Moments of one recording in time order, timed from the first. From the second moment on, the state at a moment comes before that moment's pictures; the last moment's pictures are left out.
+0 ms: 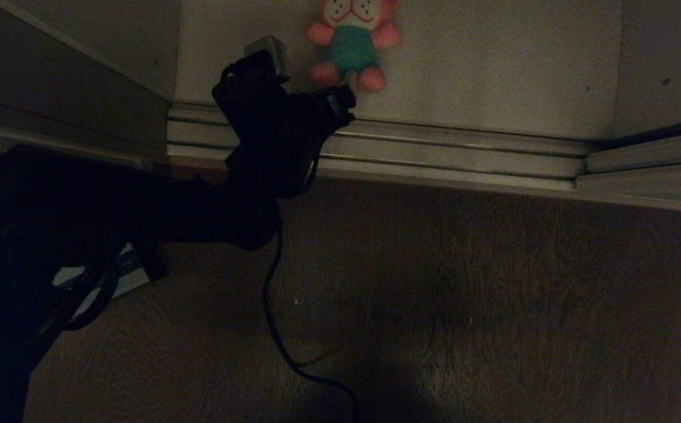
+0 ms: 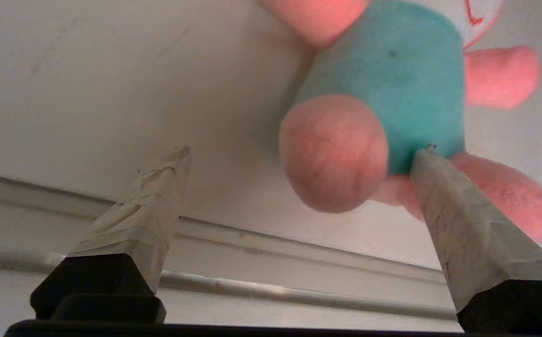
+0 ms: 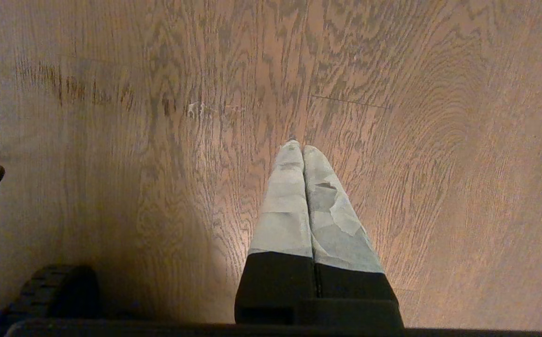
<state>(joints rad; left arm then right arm) -0.55 2.13 -1.64 -1.01 0.26 -0.17 -0.01 0.00 0.00 0.00 0.00 -0.01</state>
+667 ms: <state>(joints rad) -0.53 2.22 -1.75 -1.02 0.19 -0.18 -0.01 0.00 0.00 0.00 0.00 -0.01</state>
